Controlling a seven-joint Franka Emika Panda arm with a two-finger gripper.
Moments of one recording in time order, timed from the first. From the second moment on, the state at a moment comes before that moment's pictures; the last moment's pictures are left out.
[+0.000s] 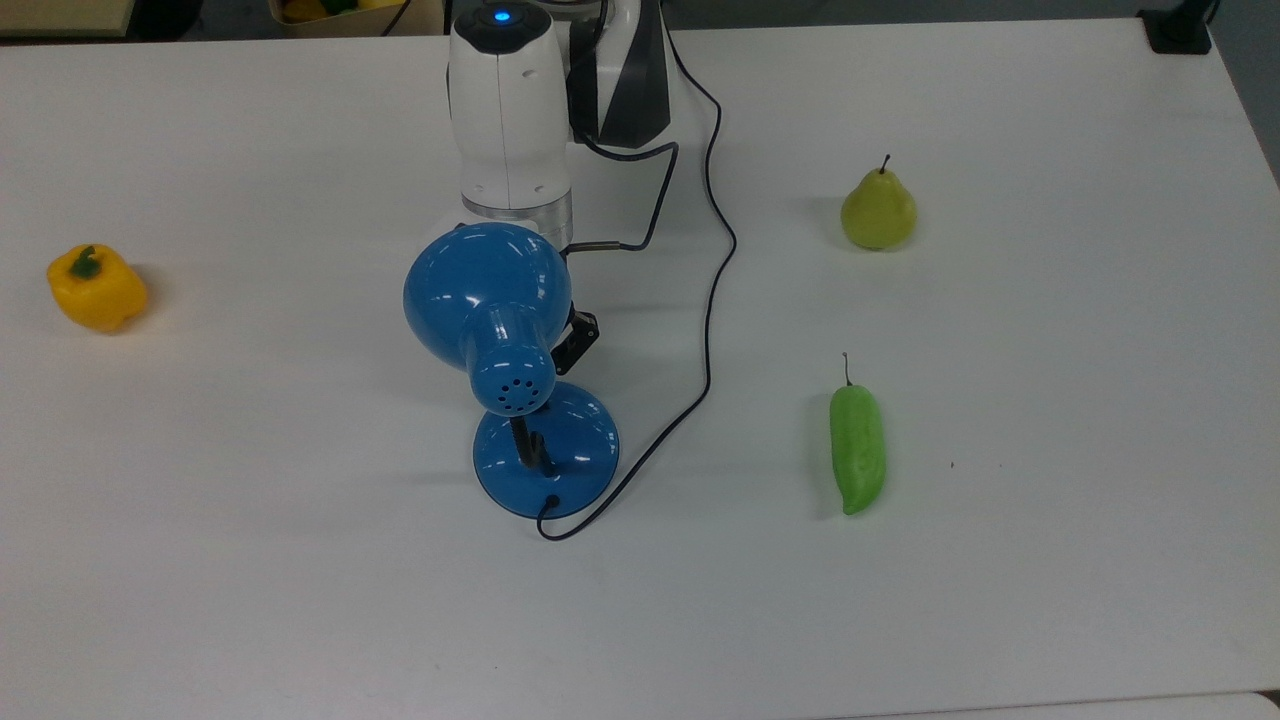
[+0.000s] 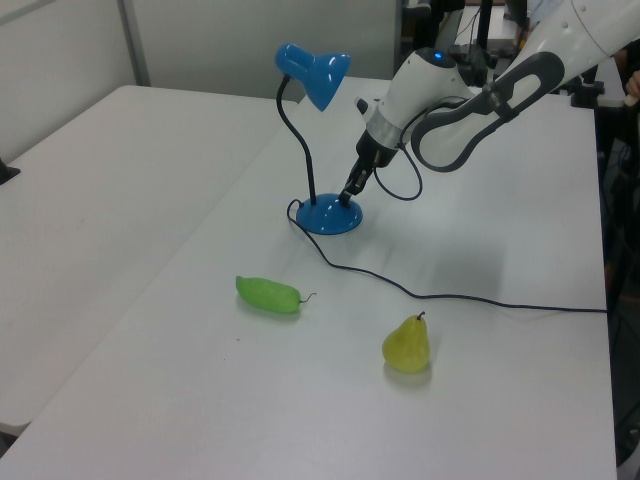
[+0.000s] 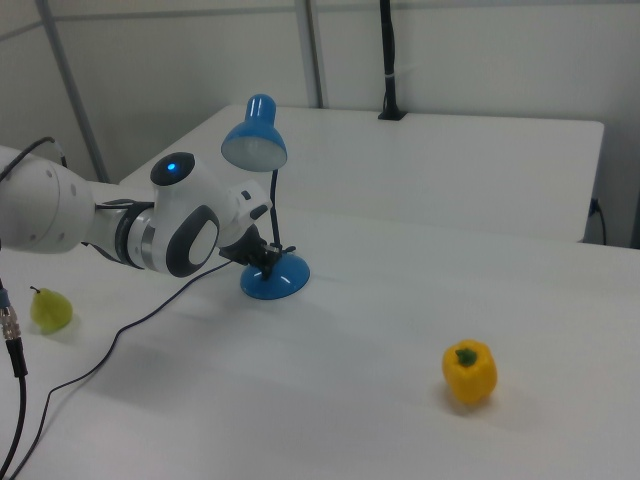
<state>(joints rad) 0.09 0.47 -0.02 -1.86 0.02 2.84 -0.17</state>
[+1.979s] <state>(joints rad) 0.09 0.45 -0.02 -1.86 0.02 2.82 -0.17</state>
